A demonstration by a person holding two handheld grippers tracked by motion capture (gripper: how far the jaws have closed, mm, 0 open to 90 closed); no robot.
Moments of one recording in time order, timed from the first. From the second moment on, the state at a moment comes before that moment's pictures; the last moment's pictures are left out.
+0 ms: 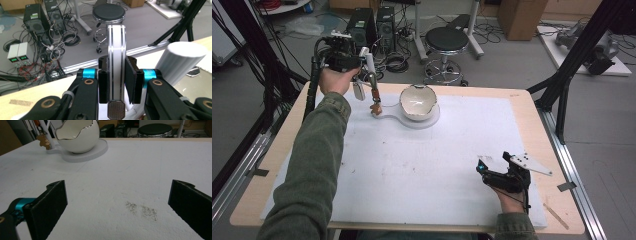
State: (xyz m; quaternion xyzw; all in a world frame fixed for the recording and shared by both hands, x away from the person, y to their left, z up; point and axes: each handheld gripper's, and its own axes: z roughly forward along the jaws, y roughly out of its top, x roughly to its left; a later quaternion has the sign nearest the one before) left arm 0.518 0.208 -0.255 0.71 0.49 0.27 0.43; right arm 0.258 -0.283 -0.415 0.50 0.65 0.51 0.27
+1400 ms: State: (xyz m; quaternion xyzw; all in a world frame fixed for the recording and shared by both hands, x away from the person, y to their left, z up) left arm 0.498 0.234 -0.280 0.70 0.53 0.25 0.41; right arm 0.258 -0.284 -0.415 0.50 0.65 0.51 0.26
